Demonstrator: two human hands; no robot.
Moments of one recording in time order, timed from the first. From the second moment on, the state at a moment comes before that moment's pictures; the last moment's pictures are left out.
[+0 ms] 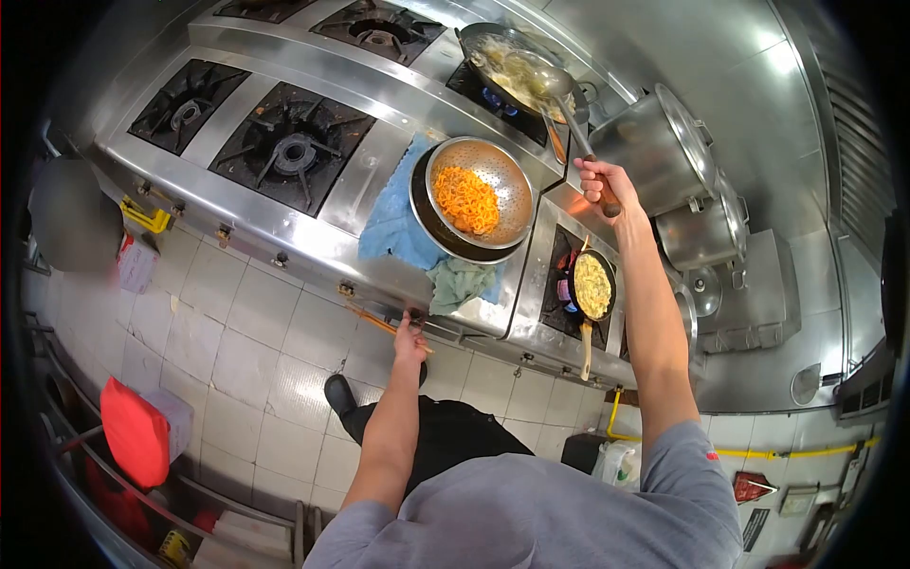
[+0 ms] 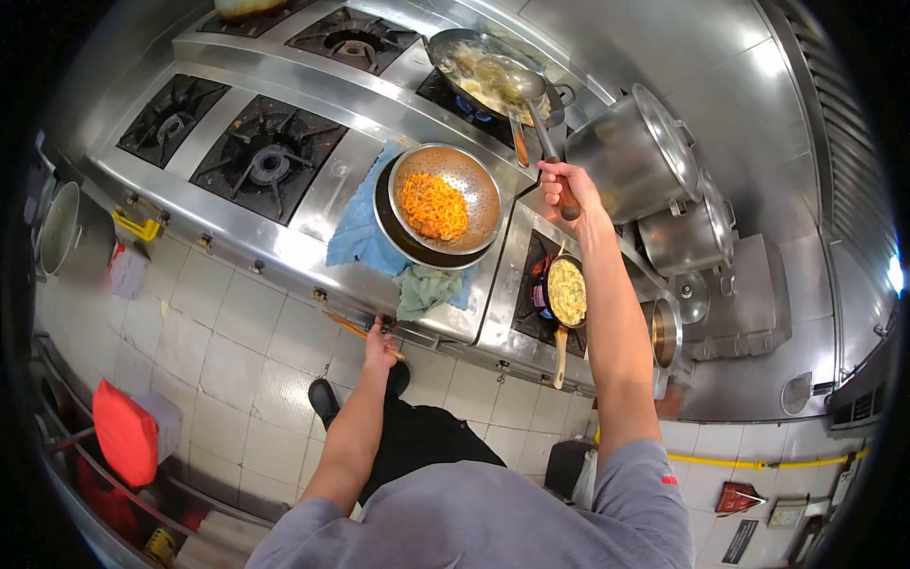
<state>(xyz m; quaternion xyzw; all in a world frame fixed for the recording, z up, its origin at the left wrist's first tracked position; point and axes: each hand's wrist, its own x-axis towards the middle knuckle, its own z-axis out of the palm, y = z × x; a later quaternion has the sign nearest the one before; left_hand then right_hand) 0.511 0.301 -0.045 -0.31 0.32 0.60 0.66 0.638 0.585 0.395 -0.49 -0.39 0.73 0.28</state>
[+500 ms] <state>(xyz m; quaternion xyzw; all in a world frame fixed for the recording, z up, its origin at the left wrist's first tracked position) 0.502 0.279 -0.029 -0.34 0.40 0.60 0.61 0.633 0.586 0.396 -0.50 -0.39 0.72 0.28</state>
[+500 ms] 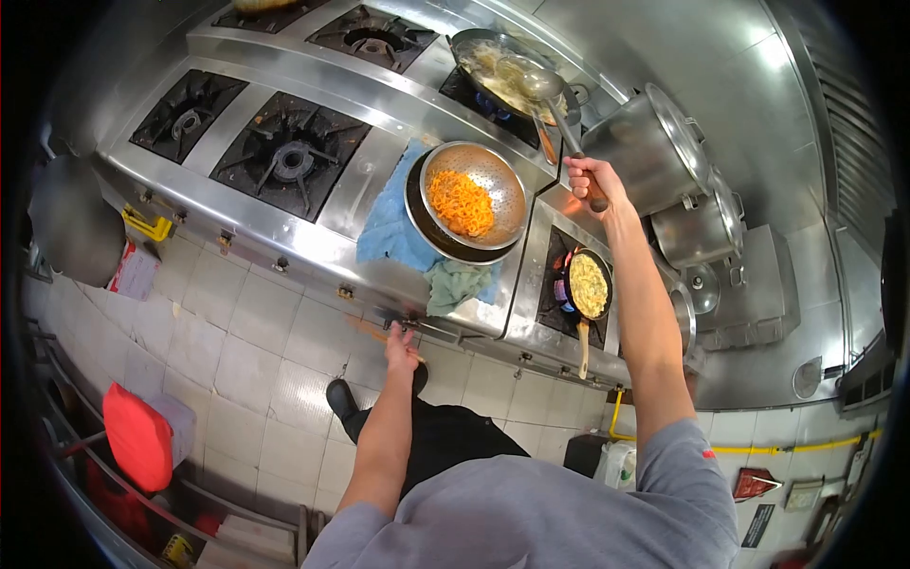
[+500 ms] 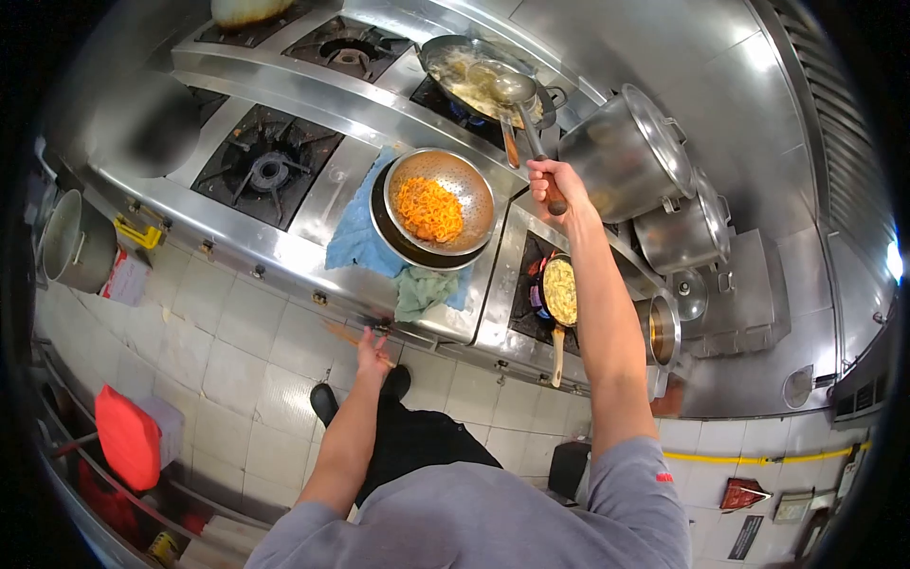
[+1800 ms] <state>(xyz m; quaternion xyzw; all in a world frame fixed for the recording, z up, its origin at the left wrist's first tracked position) 0.180 0.036 0.018 -0.01 0.77 0.35 0.54 0.863 0.223 0.382 -0.58 -0.29 0.60 0.47</state>
